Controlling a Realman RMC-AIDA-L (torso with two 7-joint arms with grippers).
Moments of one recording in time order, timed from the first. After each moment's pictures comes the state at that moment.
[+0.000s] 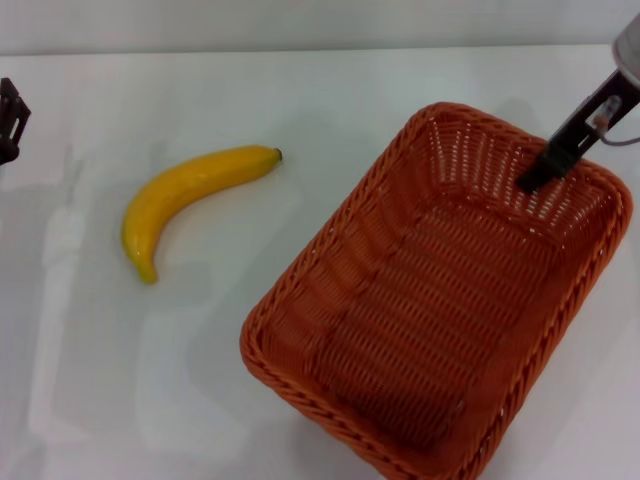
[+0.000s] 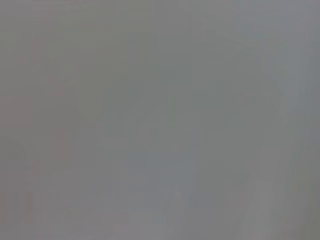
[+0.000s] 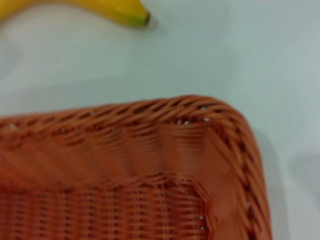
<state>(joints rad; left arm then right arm) -0.50 -2.09 2.79 0.09 -1.63 1.20 -0.13 1.05 1.98 -1.00 -0.89 -2.74 -1.64 2.34</state>
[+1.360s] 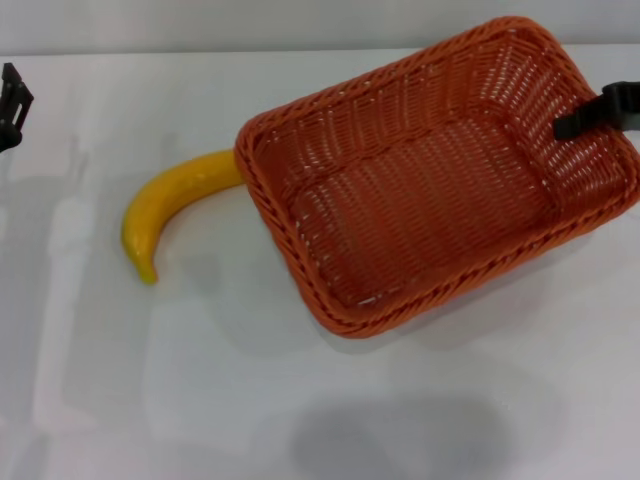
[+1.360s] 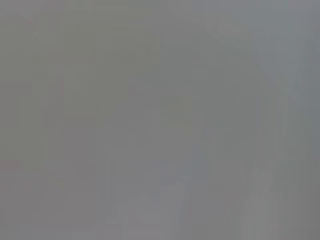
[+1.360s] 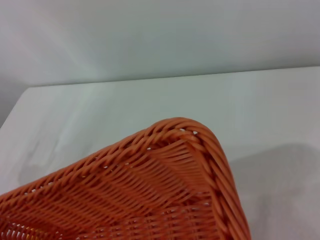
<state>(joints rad) -0.52 -2.08 2.78 0.09 -1.63 1.20 -0.12 0.87 1.84 -0.59 -0.65 -2.43 -1.53 2.37</state>
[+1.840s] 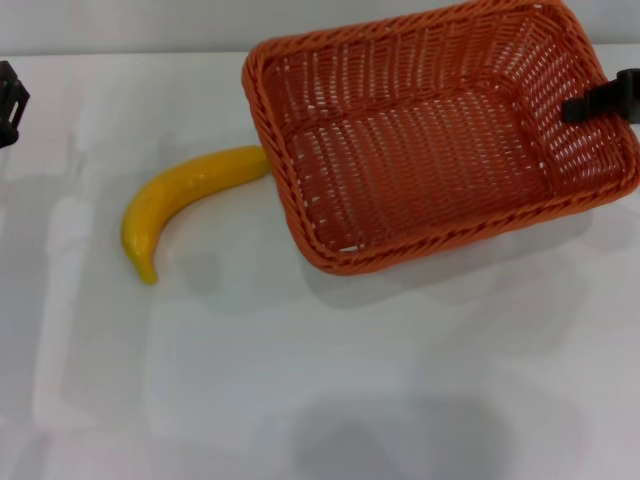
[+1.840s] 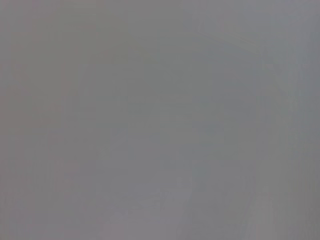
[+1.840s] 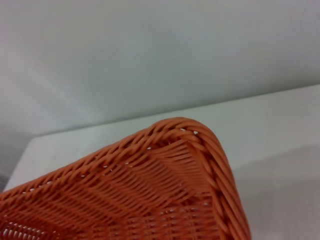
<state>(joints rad) -0.52 -2.08 2.78 0.08 -1.64 1.20 -0.12 0.80 1.84 -0.57 -0.64 -2.30 -1.48 2.38</state>
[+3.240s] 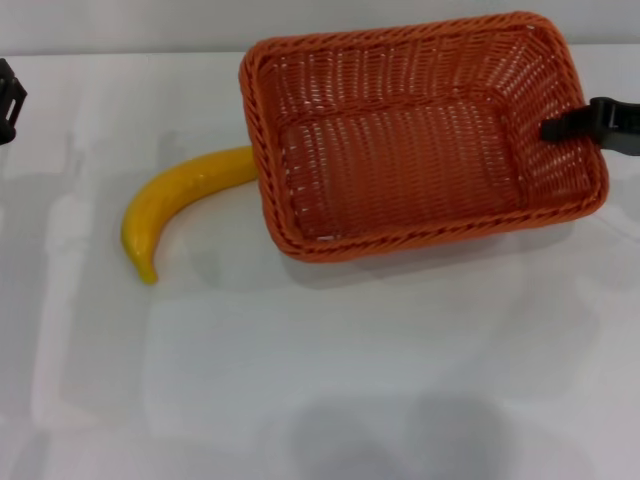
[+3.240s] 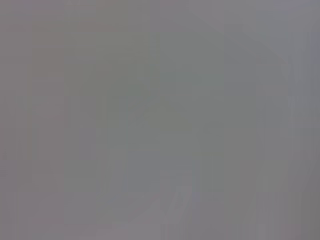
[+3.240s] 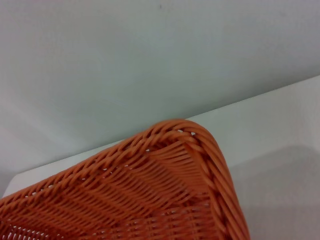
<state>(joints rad) -0.53 -2.08 2.78 0.08 -1.64 1.20 -0.12 0.71 1.98 -0.59 -0.73 -2.25 -1.33 2.39</state>
